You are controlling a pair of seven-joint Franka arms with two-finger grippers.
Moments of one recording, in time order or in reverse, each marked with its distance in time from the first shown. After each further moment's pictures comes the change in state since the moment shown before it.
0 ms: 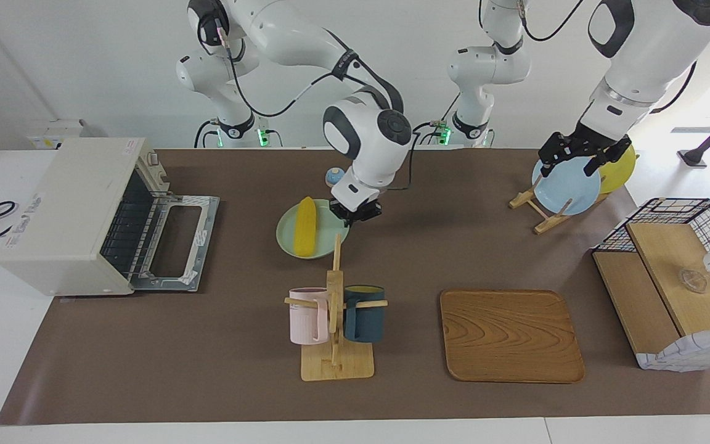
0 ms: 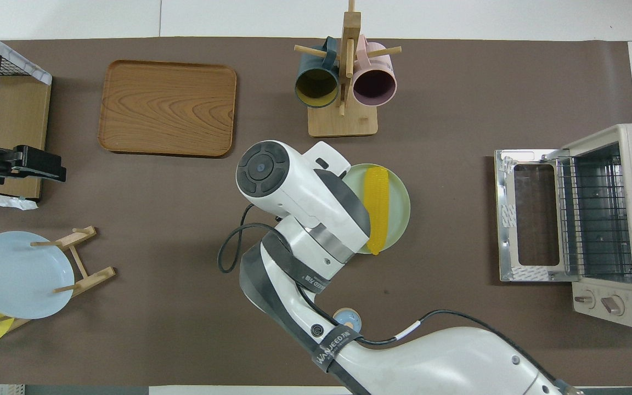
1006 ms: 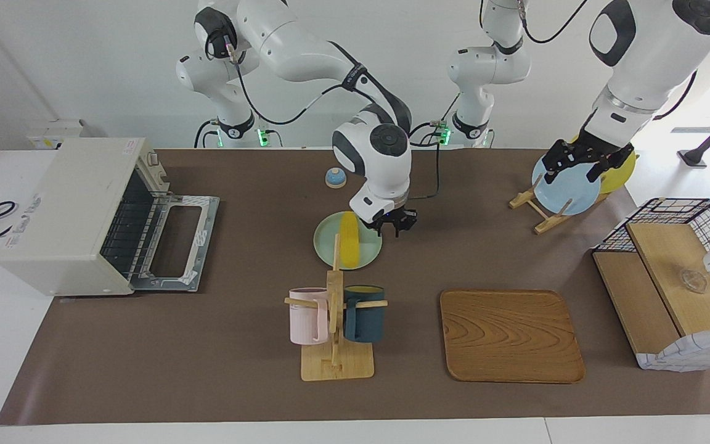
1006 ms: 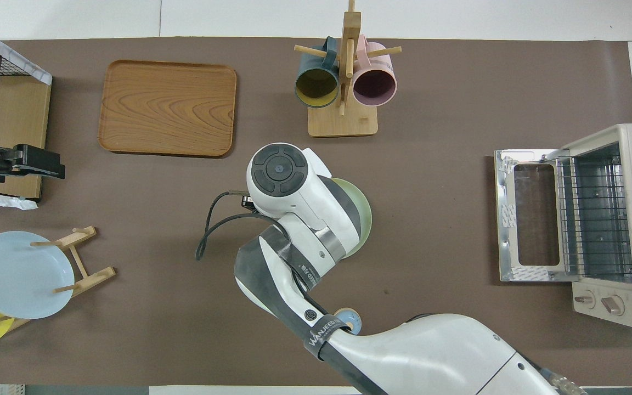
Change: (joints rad) left arm 0.017 -0.005 0.000 -0.044 0.000 0.055 0.001; right arm -0.023 0.029 0.037 -0.043 0.215 0.290 0.066
